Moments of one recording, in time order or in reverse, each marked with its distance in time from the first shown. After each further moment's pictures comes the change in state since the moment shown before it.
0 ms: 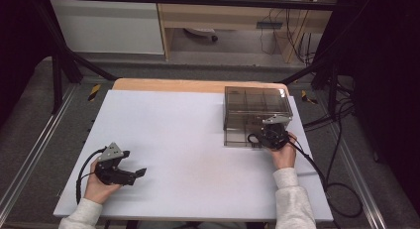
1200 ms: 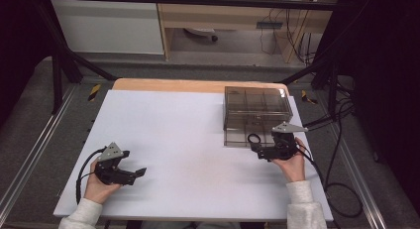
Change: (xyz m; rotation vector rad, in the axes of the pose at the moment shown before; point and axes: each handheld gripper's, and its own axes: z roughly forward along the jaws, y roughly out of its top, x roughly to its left) left arm 0.001 0.000 0.000 -0.001 0.001 -0.003; right arm 0.007 -0.018 -0.043 -0.144 0.176 0.053
